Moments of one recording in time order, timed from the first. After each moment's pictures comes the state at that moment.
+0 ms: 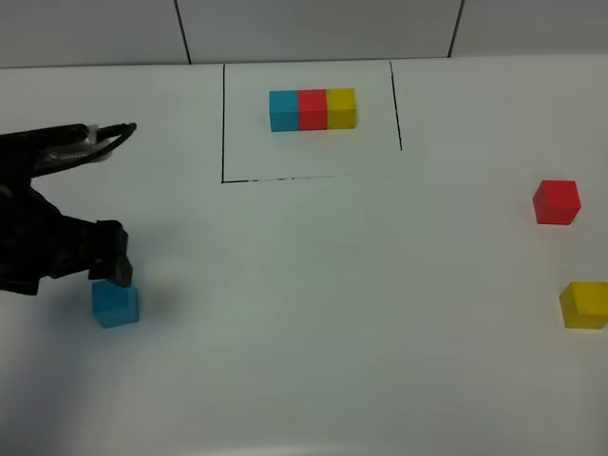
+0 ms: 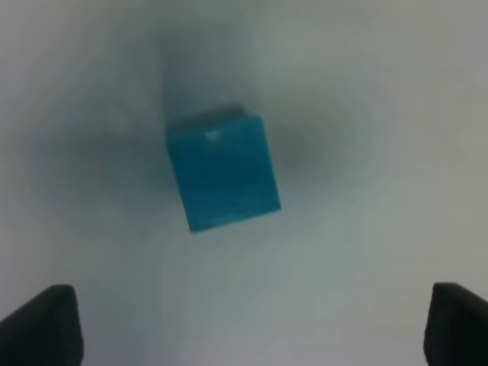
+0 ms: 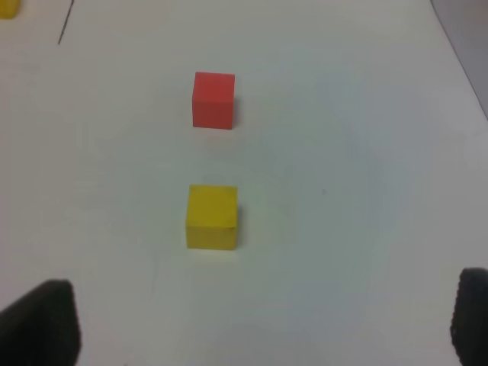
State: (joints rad) left arm -0.18 1.48 -0.87 -0.17 0.77 -0.13; right arm 0.01 -0.01 -0.49 -0.04 1.06 0.00
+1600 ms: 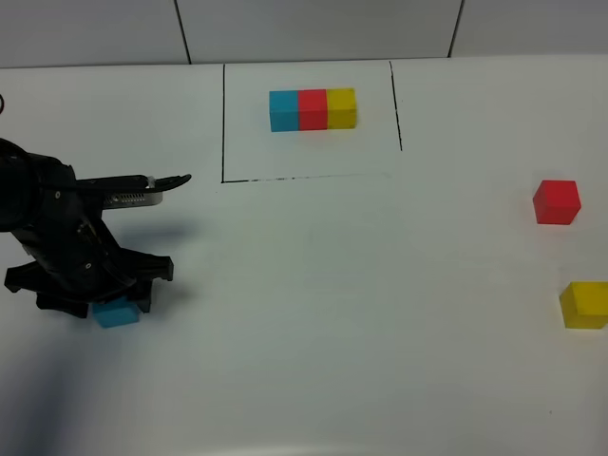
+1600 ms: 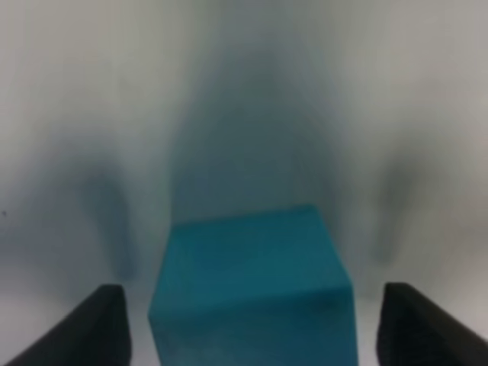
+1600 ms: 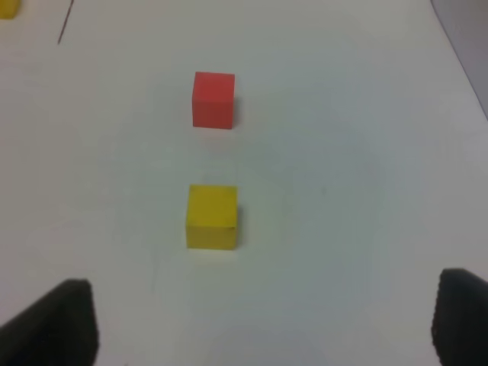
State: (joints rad) left arm -0.25 1.81 -0.88 -0.04 0.56 -0.32; right arm 0.01 -0.01 -0.49 -0.04 1.06 0.00
